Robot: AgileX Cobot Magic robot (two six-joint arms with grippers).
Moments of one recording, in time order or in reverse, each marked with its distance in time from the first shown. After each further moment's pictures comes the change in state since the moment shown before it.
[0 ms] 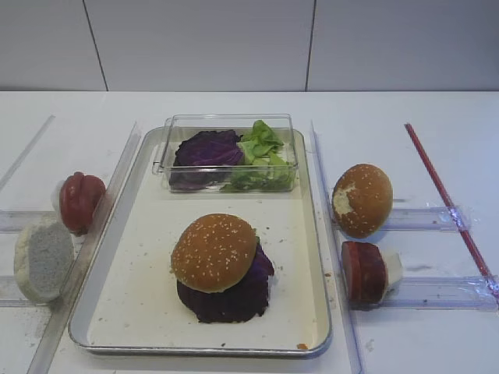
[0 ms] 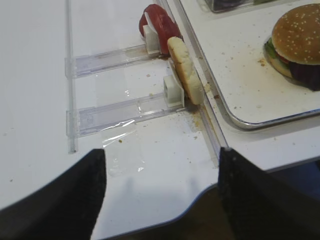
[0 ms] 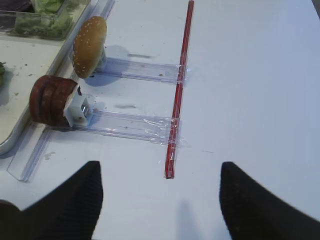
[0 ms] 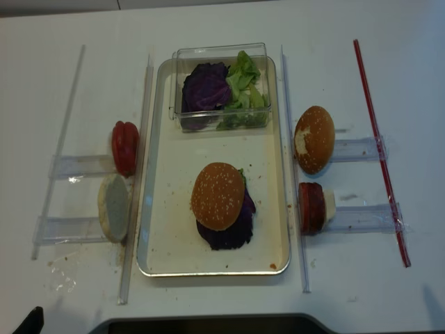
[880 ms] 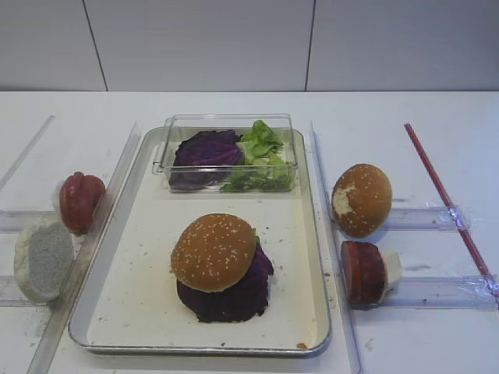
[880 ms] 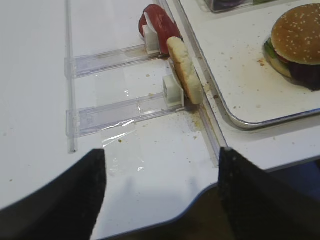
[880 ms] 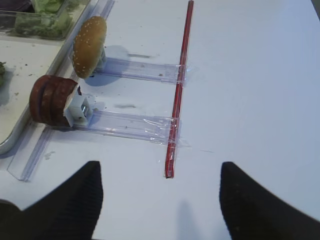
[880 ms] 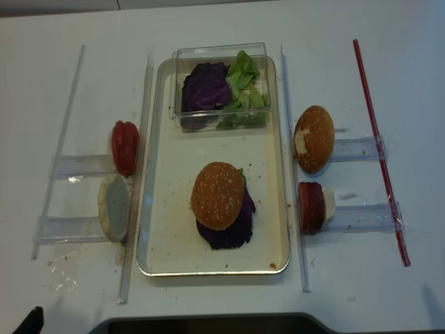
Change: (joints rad) left arm 0.000 0.000 0.000 -0.005 0.000 0.000; right arm 0.000 0.000 0.000 0.000 -0.002 0.000
